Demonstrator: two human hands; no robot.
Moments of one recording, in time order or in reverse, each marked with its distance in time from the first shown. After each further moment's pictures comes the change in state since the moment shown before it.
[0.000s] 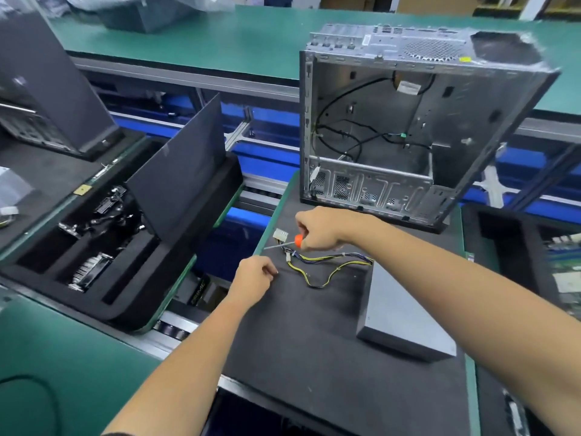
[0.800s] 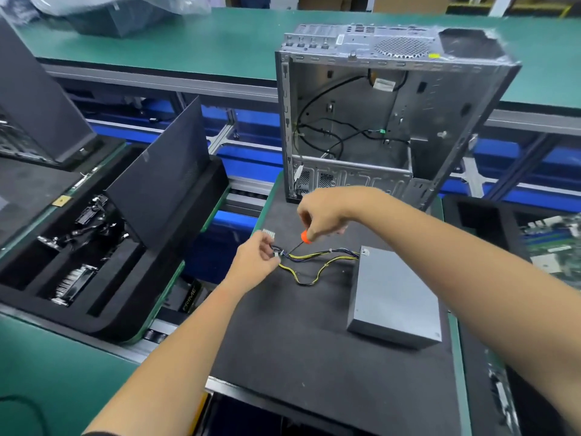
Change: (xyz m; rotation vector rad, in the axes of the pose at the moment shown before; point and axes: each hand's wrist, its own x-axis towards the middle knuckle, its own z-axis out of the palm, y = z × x) left_hand 0.008 0.032 -0.012 -0.261 -0.019 0.111; right_hand -0.037 0.003 -0.039 -0.071 -0.052 0.056
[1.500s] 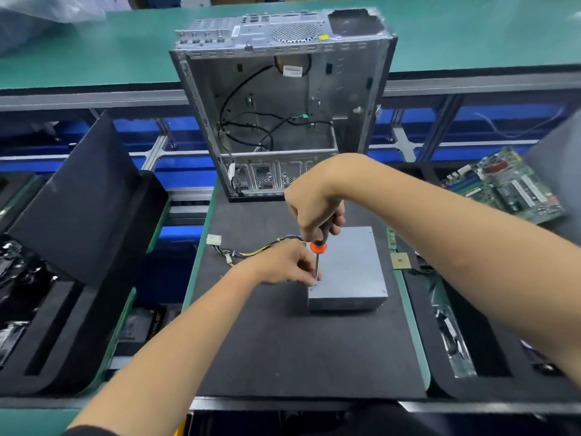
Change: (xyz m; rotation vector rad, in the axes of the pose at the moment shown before) left_hand -0.014 0.112 0.076 0.218 -0.924 0.359; right_hand -0.094 0.020 -0.010 0.023 -0.224 0.216
